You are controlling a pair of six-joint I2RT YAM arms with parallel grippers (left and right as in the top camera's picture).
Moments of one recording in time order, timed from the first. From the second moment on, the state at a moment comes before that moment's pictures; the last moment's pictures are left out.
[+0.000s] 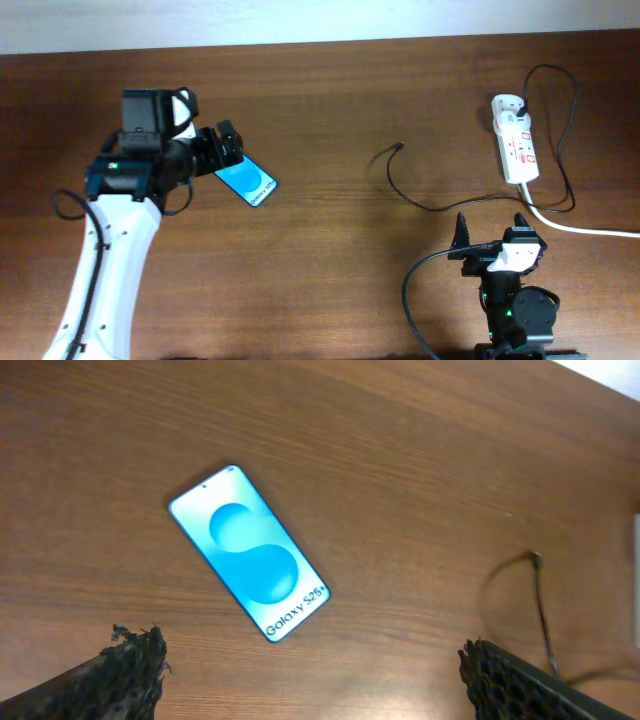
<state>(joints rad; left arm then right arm) -0.07 1.44 1.33 -0.82 0.16 -0.34 -0.04 0.01 0.01 -0.07 0.02 -0.01</state>
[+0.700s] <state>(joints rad) -0.08 2.00 1.67 -1.02 0.01 -0.73 -0.04 0.01 0.01 -0.07 0.02 -0.01</state>
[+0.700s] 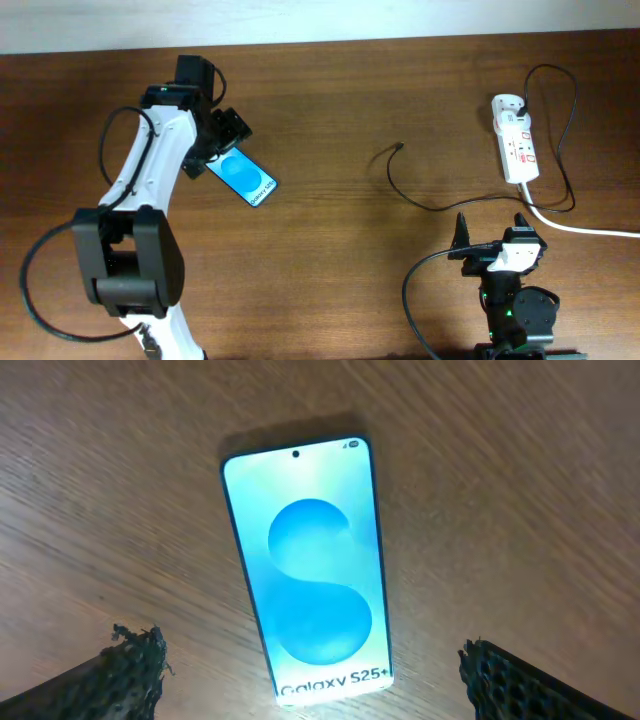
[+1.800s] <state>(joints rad) -0.12 2.21 1.67 -0.93 0.06 -0.73 -0.04 0.01 0.01 -0.07 0.02 -0.01</state>
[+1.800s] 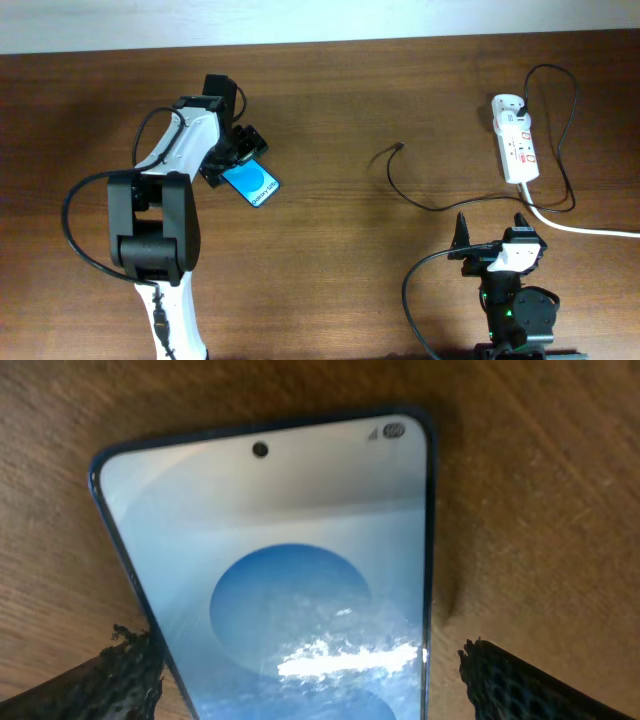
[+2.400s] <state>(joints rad) -0.14 2.25 1.72 -1.00 0.02 -0.83 -0.04 0.01 0.01 -0.07 0.02 -0.01</state>
